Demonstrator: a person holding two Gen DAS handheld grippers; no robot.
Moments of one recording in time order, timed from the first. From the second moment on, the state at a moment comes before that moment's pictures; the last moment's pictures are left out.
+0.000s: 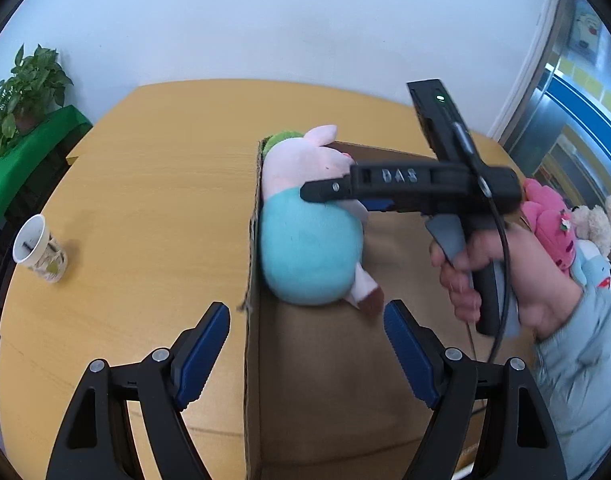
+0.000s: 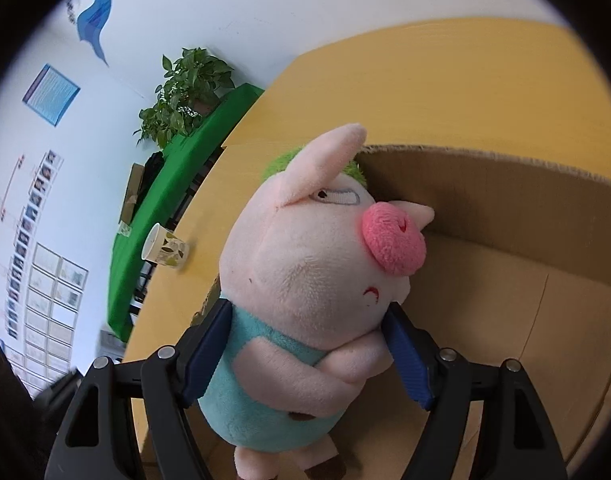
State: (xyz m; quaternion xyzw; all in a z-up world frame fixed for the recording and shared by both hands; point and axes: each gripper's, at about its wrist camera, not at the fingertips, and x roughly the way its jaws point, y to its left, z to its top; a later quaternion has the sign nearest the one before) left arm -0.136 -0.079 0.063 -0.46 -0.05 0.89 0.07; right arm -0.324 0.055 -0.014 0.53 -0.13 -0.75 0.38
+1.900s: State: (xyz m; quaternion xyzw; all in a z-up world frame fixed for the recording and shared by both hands) left arm 0.077 -0.026 0.097 -0.30 0.04 0.95 0.10; right arm 0.089 0.259 0.070 0.36 0.00 -0.91 0.21
